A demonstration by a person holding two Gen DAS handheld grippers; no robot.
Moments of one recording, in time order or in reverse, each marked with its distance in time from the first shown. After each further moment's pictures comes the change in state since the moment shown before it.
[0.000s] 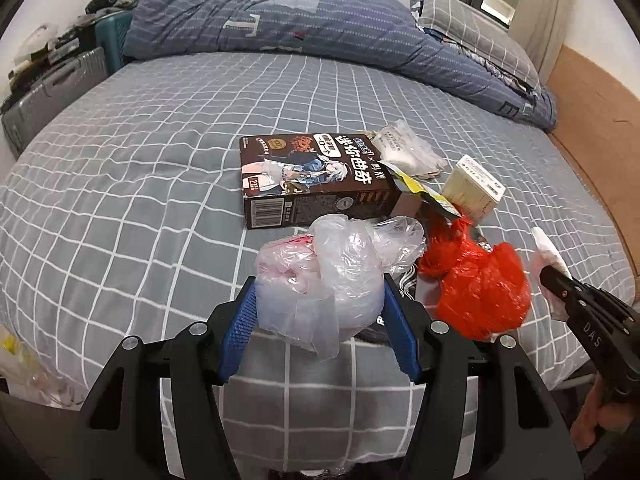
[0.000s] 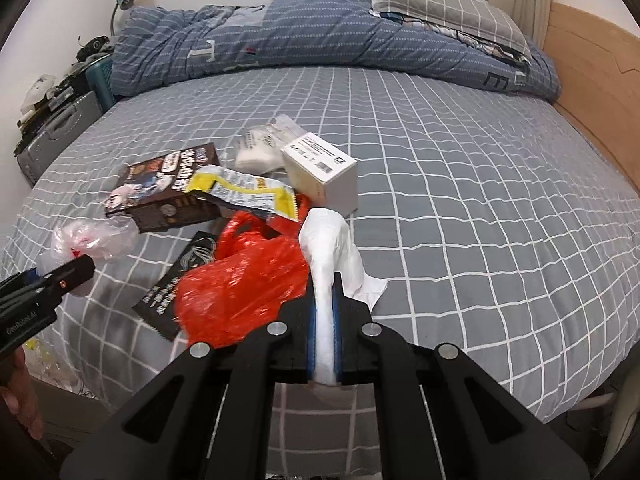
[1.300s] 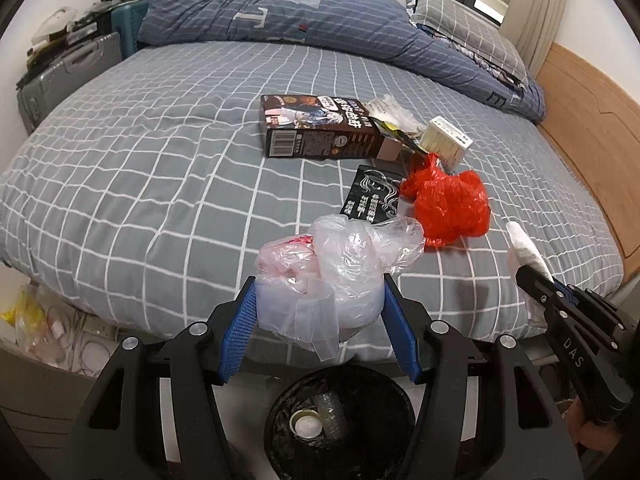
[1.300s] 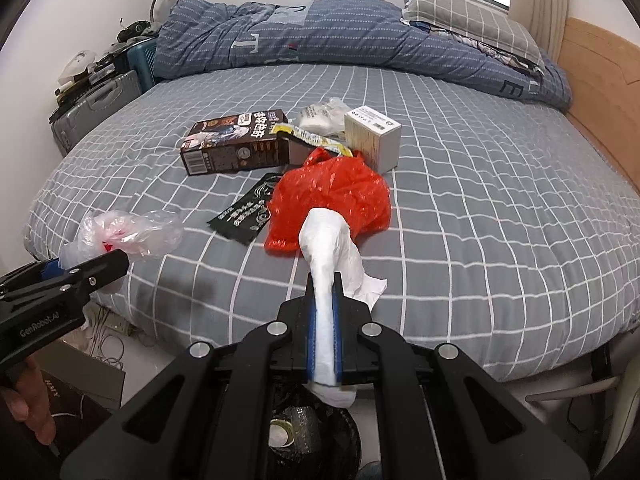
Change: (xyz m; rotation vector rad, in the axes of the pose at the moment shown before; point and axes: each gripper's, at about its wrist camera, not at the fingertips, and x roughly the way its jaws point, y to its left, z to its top) left arm -0.064 0.008 -0.079 -0.016 0.015 -0.012; right arm -0.069 0.040 -0.080 -0.065 -0.004 0.053
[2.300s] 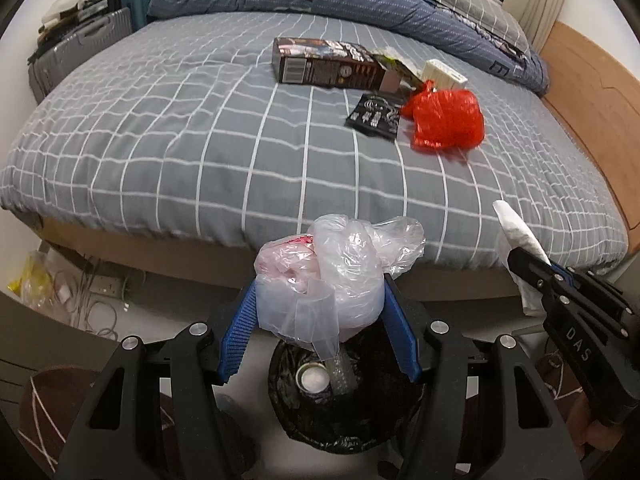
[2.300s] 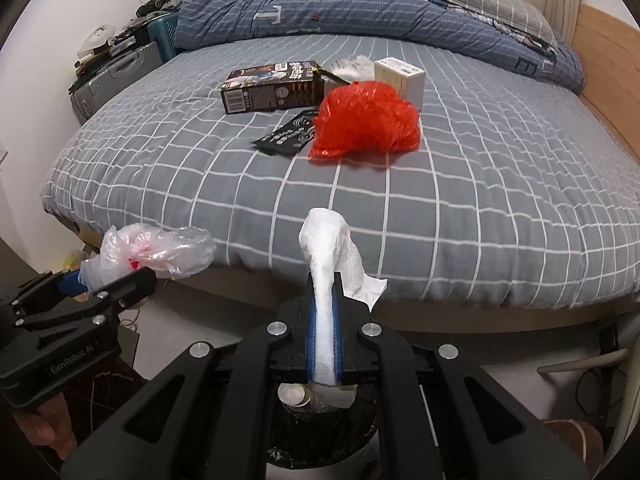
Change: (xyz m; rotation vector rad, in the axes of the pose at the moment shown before) left arm -0.017 0.001 -0.085 -0.002 0.087 0.027; right arm -0.023 0.026 -0.068 -0.017 0.089 0.063
